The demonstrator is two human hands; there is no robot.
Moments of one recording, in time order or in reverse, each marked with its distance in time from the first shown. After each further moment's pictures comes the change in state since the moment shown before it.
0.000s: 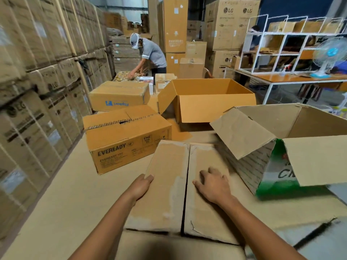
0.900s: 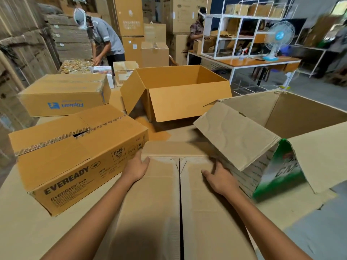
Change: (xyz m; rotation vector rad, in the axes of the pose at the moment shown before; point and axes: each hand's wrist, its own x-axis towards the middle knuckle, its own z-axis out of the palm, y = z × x) left_hand 0.193 0.076 0.021 0.453 0.047 0.382; right_hand 0.084 0.039 -0.013 0.340 0.022 0.512
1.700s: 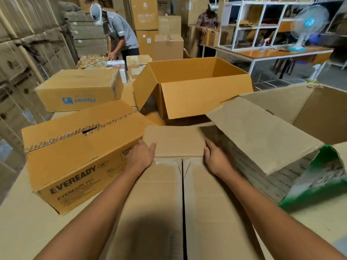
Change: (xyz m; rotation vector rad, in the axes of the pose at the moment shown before) left_hand 0.039 0.011 -0.012 0.314 0.195 -0.099; right_hand 0.084 -0.050 0.026 0.139 0.104 -0.412
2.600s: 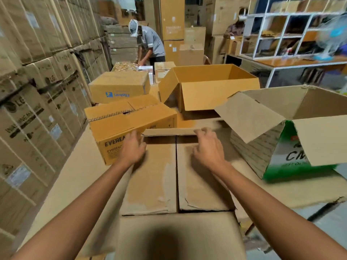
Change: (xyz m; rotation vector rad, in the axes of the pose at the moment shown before) left_hand -0.188 -0.056 -0.112 -0.119 0.177 0.034; right_hand -0.170 -0.103 -0.051 -0.287 0.083 -0.272
